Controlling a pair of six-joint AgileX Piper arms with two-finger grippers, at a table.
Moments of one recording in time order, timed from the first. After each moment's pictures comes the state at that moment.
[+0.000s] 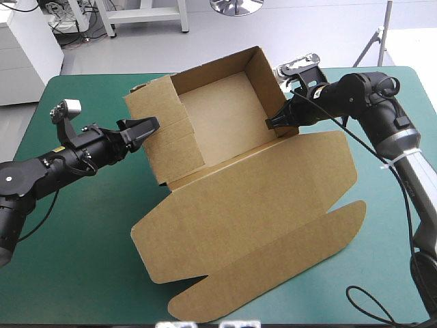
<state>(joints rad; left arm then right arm) -0.01 1.09 -1.02 -1.22 0.73 0.54 0.35 1.62 -1.71 0.26 0.99 -0.29</state>
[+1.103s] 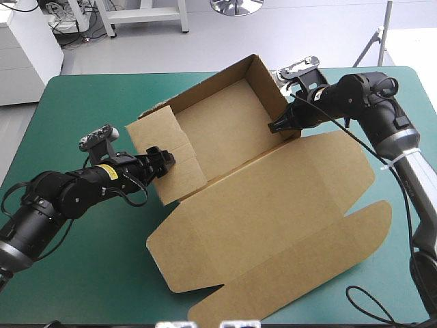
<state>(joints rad) -0.44 1.13 -1.02 -0.18 0.65 -0.59 0.35 1.62 -1.71 0.22 1.02 -0.31</state>
